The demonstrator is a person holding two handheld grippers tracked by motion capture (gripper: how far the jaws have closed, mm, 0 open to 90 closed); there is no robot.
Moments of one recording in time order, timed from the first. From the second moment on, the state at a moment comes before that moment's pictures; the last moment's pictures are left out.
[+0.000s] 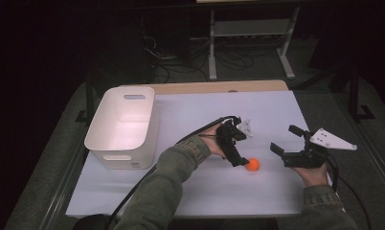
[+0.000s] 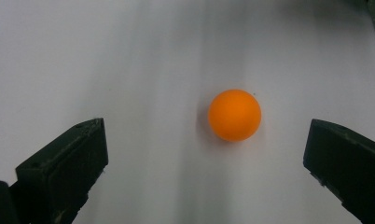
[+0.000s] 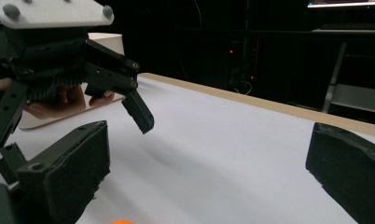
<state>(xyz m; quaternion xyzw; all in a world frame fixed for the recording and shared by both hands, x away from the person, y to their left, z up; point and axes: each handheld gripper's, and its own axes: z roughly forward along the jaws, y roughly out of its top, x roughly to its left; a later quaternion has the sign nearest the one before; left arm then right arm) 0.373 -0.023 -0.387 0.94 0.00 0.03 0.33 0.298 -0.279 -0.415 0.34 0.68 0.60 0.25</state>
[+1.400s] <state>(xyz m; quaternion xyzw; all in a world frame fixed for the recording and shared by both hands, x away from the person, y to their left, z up) 0.366 -0.053 -0.429 0.94 -0.01 -0.01 0.33 0.297 -0.280 -0.415 0.34 0.68 0.60 0.25</state>
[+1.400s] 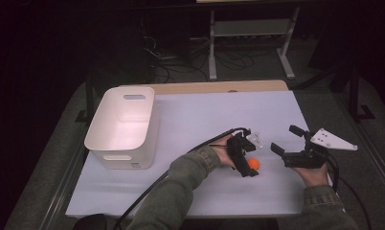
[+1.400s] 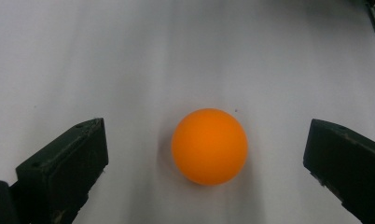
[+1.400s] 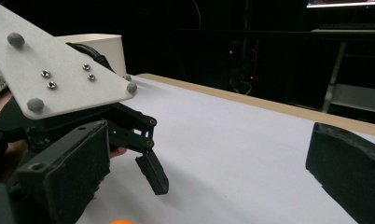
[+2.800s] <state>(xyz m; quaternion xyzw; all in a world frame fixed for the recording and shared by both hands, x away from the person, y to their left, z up) 0.362 -0.059 -0.441 0.95 -0.02 -0.01 0.30 0.298 -0.280 -0.416 0.33 0.68 0.60 0.25</state>
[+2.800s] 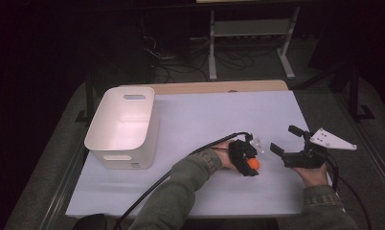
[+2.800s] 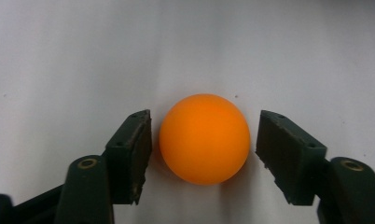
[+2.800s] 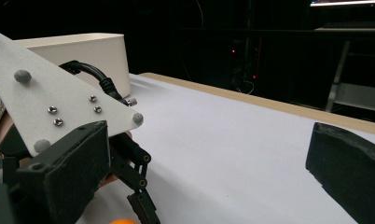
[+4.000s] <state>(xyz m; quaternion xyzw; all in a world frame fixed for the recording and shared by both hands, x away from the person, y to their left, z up) 0.359 -0.043 -0.409 0.95 -0.01 0.02 0.32 0.298 -0.276 -0.416 0.33 0.68 0.60 0.25</state>
